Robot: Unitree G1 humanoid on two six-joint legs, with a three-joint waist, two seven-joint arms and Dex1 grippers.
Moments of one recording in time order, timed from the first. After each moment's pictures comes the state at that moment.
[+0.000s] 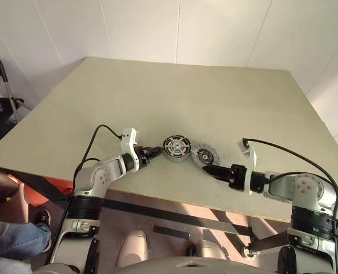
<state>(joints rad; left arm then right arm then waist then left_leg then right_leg) -0.37 0.17 0.07 0.11 -0.57 0.87 -0.47 -0.30 -0.35 -0.45 -0.03 0.75 1.53 0.51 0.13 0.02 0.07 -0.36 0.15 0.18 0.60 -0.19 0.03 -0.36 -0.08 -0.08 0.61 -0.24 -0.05</state>
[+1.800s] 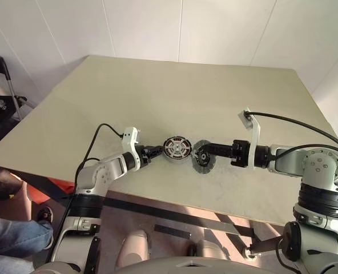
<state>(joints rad) -0.39 0.17 0.06 0.14 -0.55 0.85 -0.48 -0.47 -0.47 -0.39 -0.18 0.95 1.61 0.45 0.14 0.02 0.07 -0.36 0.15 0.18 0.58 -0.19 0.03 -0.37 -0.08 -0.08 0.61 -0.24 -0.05</state>
